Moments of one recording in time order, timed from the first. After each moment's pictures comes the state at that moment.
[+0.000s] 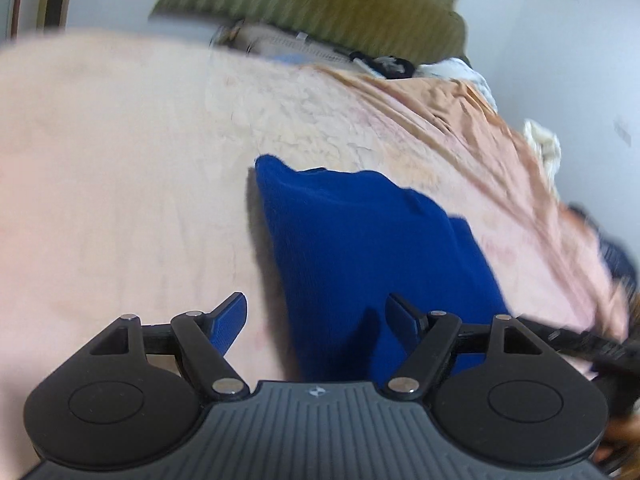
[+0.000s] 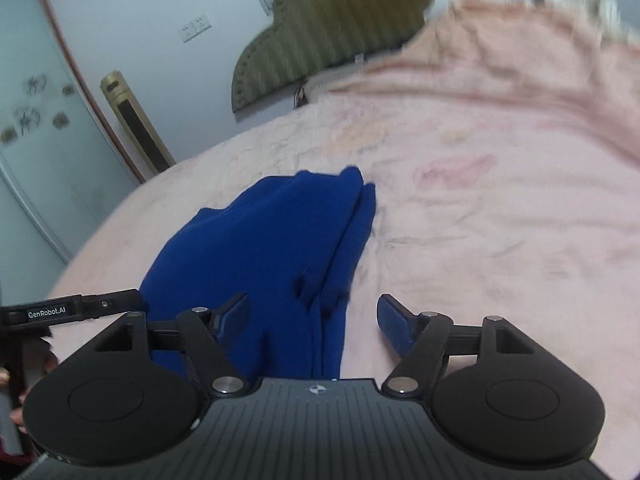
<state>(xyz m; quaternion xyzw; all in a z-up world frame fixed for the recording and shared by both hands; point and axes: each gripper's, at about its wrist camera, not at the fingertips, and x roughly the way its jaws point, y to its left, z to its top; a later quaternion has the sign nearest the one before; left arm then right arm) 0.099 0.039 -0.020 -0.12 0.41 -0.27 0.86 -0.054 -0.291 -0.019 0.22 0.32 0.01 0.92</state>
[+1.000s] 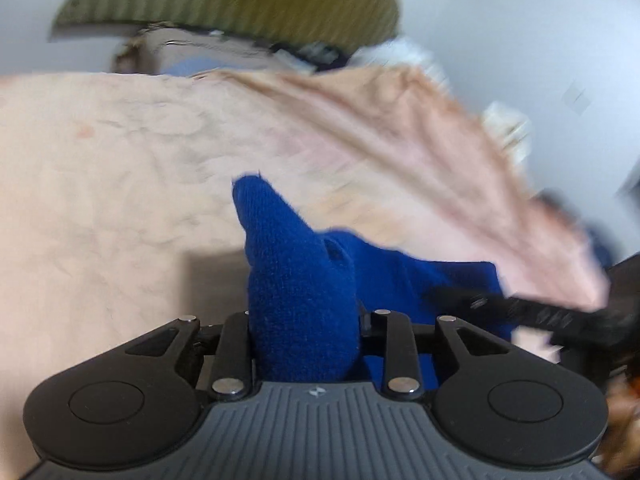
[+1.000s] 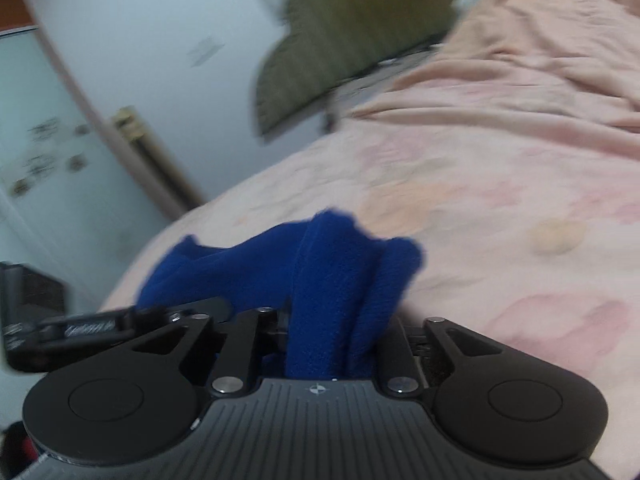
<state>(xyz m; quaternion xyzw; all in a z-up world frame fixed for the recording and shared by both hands) 0.217 -0.094 -0.018 -0.04 0.39 -0.35 0.85 0.107 -0.347 -0.020 0.26 0.29 0.04 0.92</state>
